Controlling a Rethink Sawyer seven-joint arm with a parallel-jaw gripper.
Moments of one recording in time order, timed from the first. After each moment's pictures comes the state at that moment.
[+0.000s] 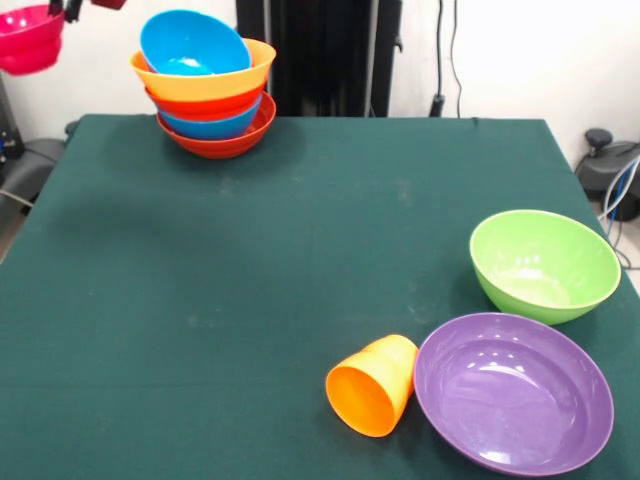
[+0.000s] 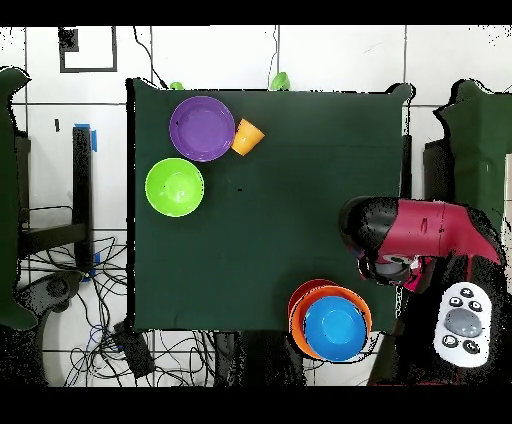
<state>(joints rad) -0.39 -0.65 -0.23 1.43 -0.55 1.16 1.41</state>
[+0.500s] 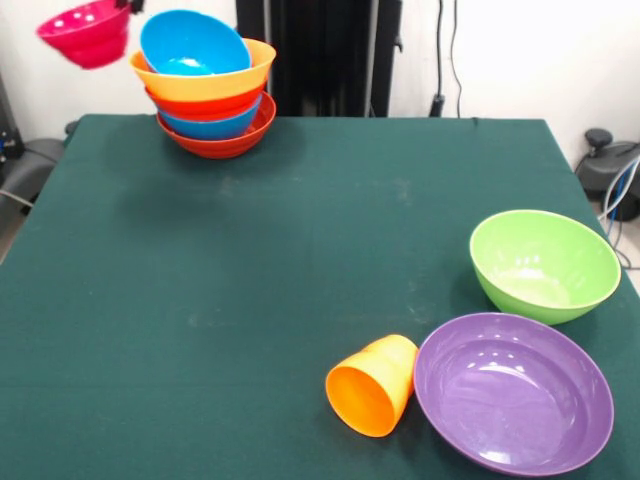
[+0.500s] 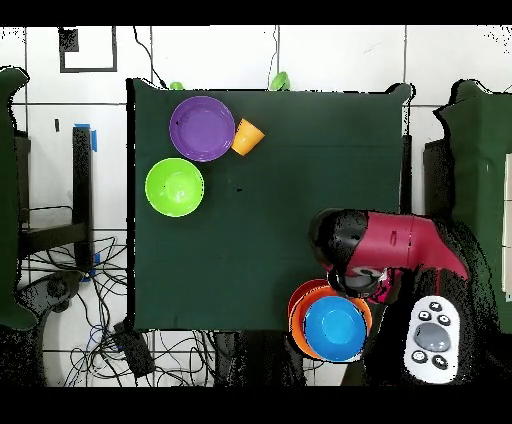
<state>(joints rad) -0.32 -0.70 -0.24 1.57 -0.47 1.16 1.41</state>
